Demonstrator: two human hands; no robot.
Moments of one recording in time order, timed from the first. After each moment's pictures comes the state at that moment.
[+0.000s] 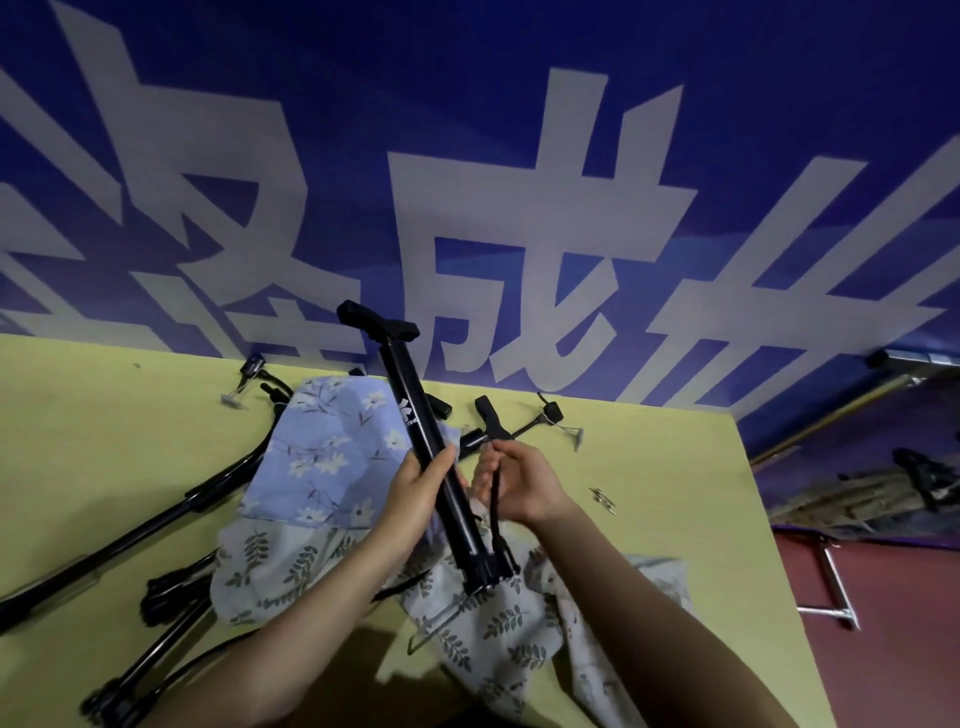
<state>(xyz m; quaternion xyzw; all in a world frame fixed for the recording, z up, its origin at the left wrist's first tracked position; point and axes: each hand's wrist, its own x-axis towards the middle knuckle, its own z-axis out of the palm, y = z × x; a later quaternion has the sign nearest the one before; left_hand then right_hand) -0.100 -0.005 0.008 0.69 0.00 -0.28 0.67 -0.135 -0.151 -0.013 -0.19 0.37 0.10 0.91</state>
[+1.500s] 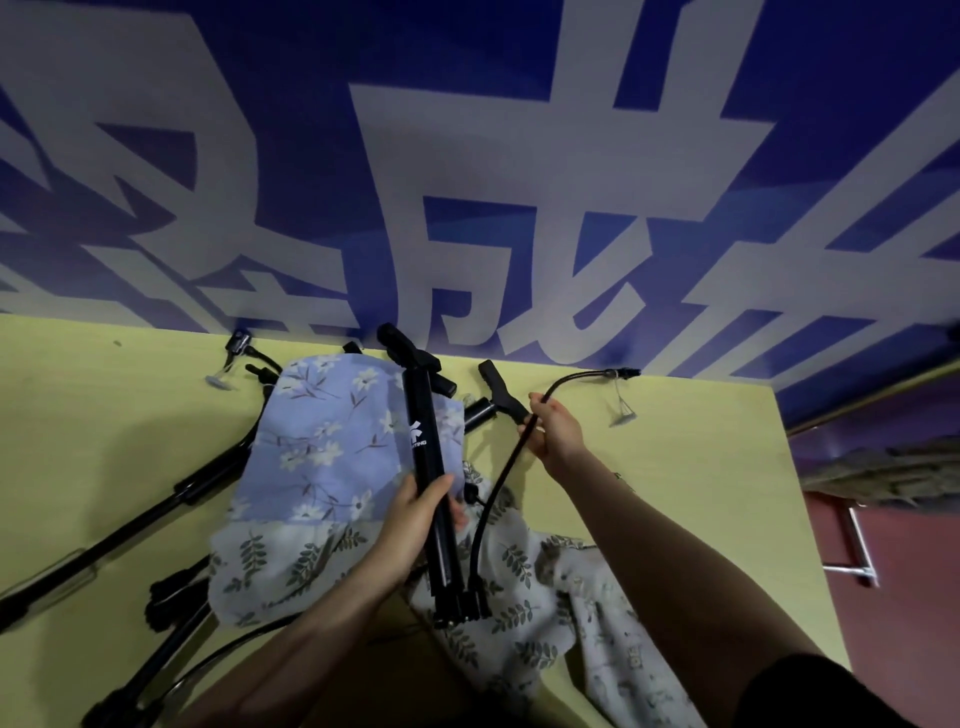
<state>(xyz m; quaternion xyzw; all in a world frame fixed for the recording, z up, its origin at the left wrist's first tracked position) -0.096 0.000 -0.048 0.66 0.10 -0.36 0.65 -0.090 -0.210 -0.077 -0.41 0.48 -0.05 0.77</state>
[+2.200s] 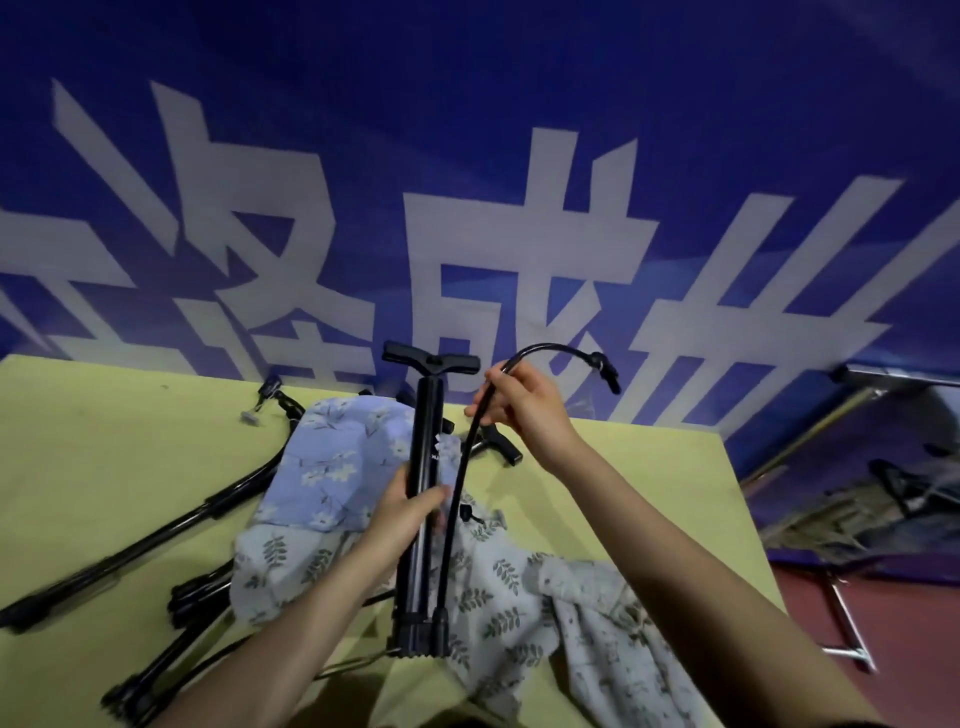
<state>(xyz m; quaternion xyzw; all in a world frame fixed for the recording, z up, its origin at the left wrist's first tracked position) -0.123 0.031 0.026 0.72 -0.03 -0.29 0.63 -0.133 -0.142 0.108 -0.61 0.16 -0.10 0.77</state>
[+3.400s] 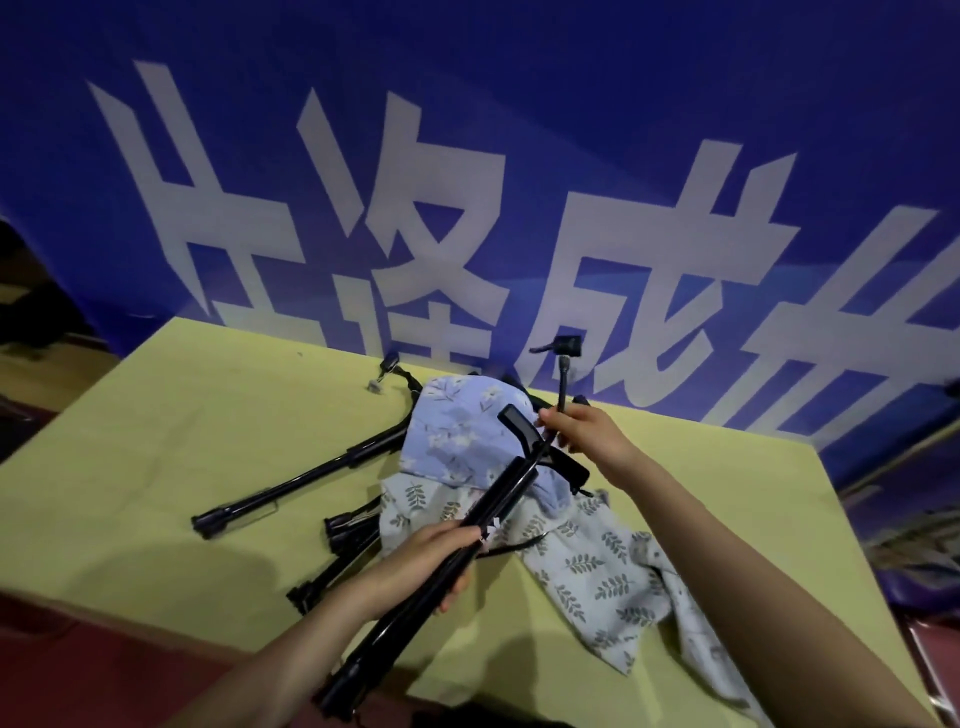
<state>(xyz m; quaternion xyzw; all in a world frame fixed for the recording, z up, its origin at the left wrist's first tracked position) -0.154 0.221 0.023 0.65 -0.13 -0.47 0.58 -0.143 -0.044 0.075 -0.79 0.19 0.03 0.58</state>
